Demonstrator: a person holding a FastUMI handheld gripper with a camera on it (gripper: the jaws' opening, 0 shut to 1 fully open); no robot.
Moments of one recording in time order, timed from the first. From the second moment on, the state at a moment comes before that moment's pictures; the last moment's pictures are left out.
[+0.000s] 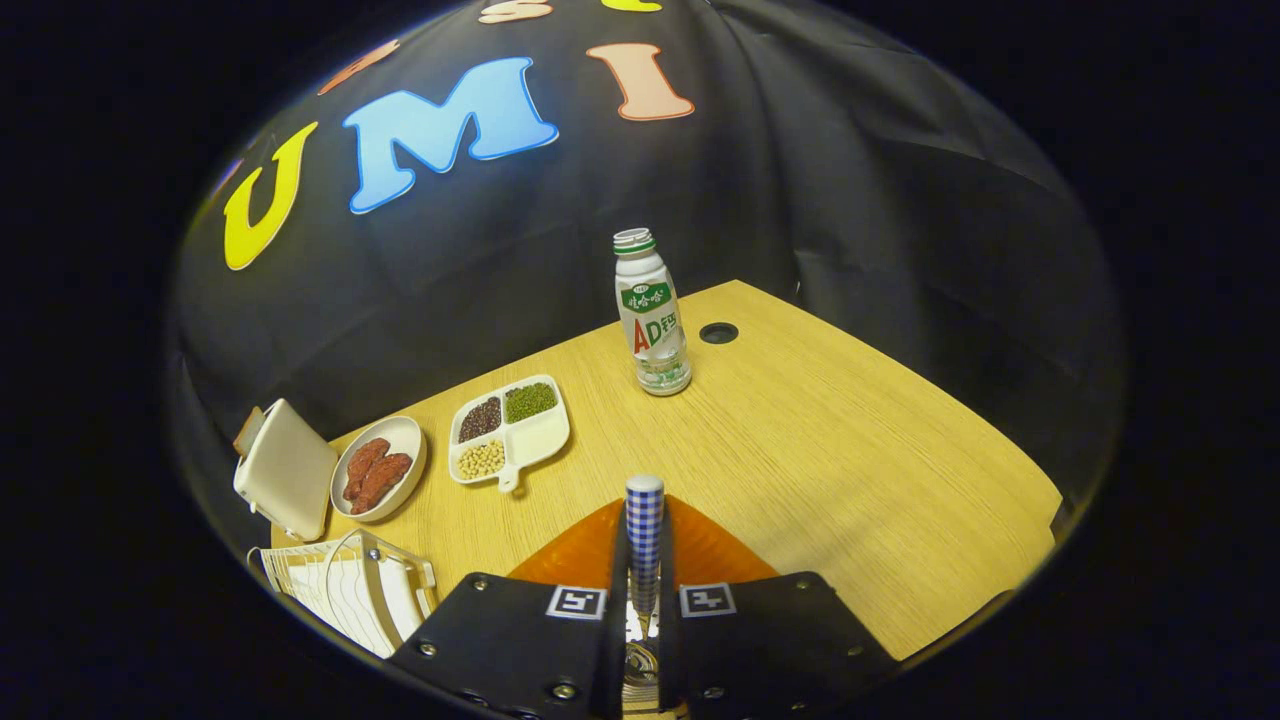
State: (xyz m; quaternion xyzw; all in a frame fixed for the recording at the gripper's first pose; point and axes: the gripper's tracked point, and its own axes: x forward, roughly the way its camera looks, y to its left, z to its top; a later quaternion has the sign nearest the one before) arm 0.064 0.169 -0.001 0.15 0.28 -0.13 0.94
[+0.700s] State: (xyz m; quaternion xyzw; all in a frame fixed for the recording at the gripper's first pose) arm 0.048 0.184 0.082 0.06 0.22 -0.13 0.97
